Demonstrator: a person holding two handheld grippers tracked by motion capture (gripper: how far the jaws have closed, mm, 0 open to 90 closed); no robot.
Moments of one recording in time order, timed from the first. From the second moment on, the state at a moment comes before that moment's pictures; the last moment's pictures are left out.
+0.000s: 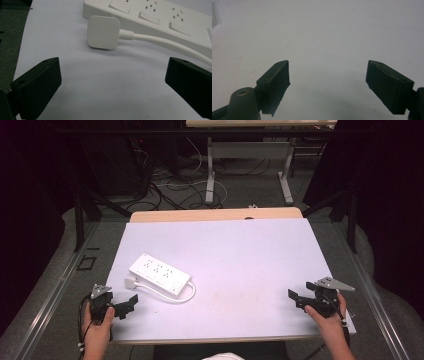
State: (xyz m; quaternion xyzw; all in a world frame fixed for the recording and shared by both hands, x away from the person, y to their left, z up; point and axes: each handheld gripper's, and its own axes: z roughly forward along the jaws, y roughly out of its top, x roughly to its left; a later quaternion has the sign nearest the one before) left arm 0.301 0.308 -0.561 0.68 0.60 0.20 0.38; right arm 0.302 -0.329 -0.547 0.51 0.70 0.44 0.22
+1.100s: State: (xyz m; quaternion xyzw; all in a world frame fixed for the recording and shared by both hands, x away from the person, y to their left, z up) left arm 0.303 0.312 -0.565 0.67 0.61 0.20 0.38; right arm 0.304 -0.332 -0.551 0.52 0.70 0.43 0.22
